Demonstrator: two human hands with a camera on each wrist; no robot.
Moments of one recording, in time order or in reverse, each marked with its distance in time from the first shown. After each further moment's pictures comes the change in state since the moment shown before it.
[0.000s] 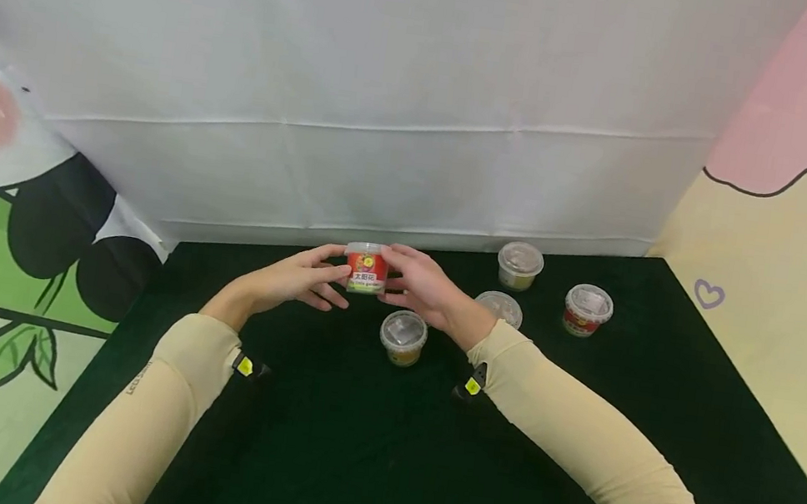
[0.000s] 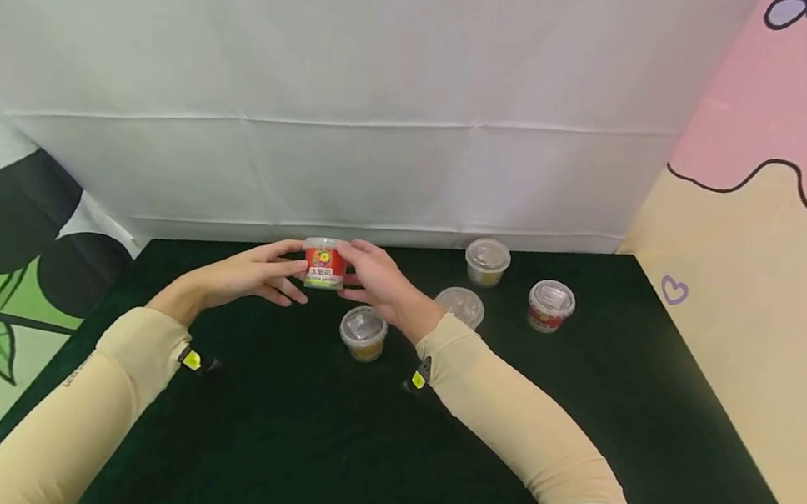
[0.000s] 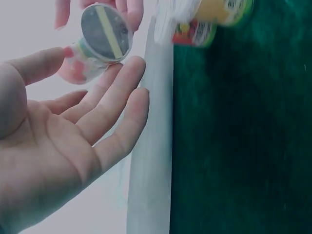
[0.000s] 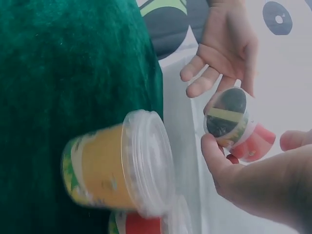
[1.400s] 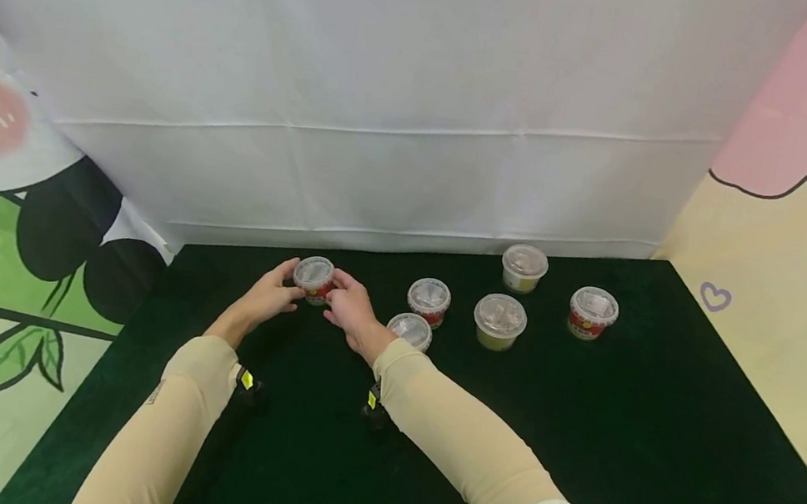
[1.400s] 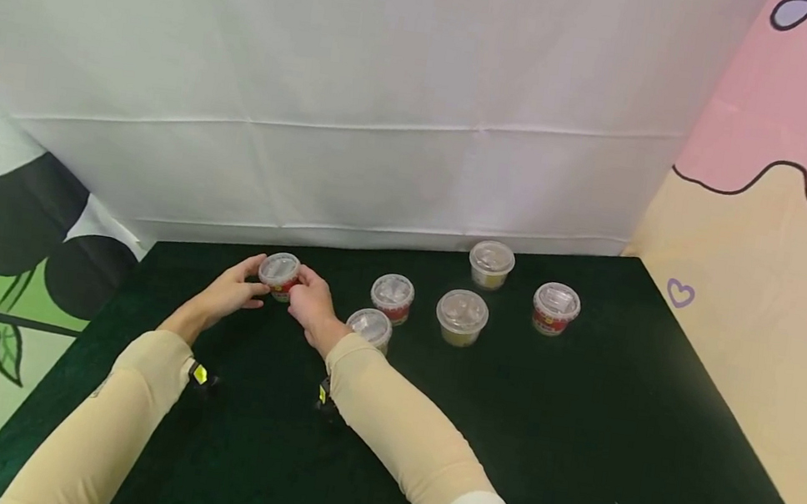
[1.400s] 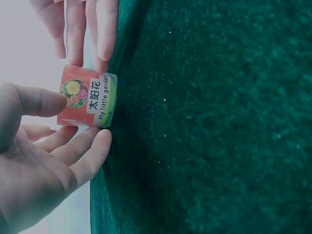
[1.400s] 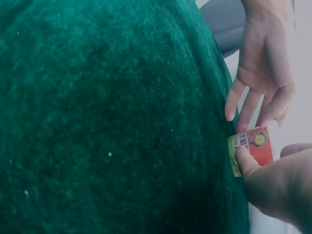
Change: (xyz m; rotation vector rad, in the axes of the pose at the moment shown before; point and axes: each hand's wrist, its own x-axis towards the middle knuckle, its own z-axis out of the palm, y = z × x) left_hand 0.008 -0.096 -0.030 0.059 0.365 -0.055; right_hand 0.076 0.083 0.086 0.058 0.177 -0.033
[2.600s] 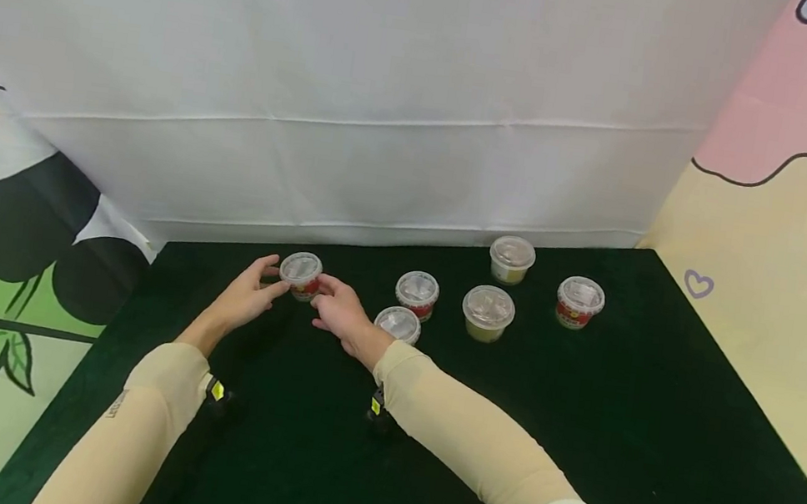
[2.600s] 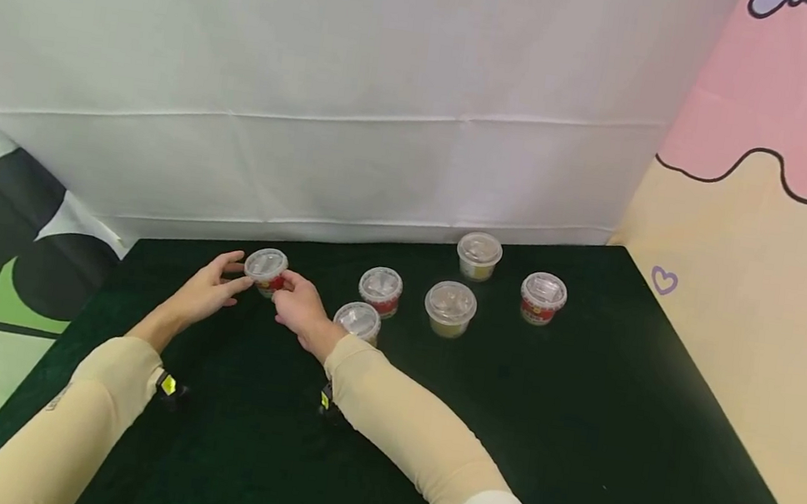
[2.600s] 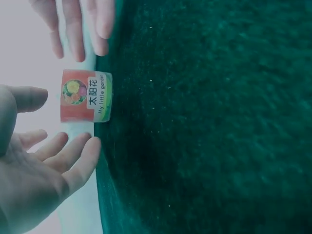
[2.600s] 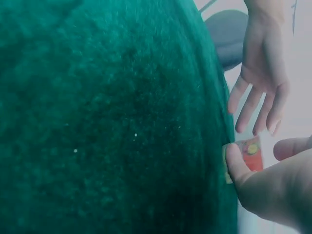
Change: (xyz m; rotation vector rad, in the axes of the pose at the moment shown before) left_hand -0.019 0.001 -0.001 0.199 0.065 0.098; right_hand -0.019 -0.001 -0.006 -0.179 -0.043 0.000
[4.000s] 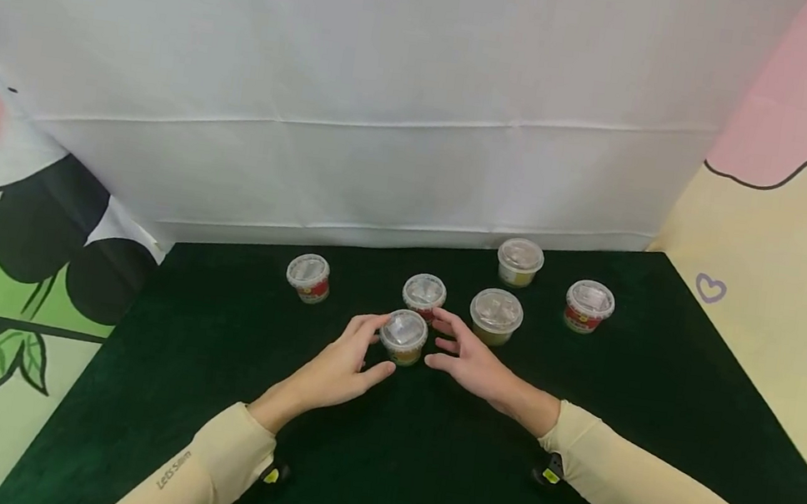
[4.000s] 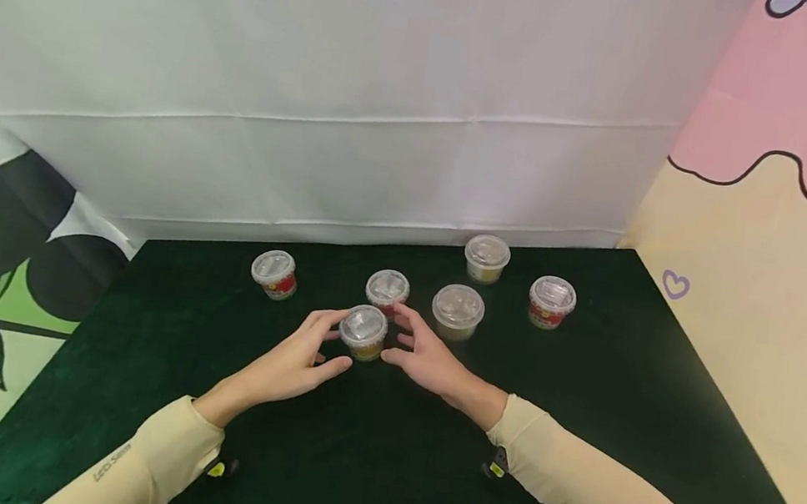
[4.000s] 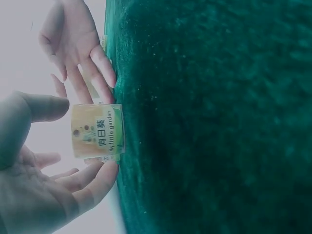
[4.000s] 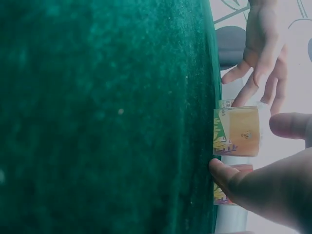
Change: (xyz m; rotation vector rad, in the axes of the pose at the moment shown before) left_hand -0.059 0.080 0.121 0.144 -0.173 0.324; right_hand -0.116 0.020 -0.161 -0.316 -0.175 -0.146
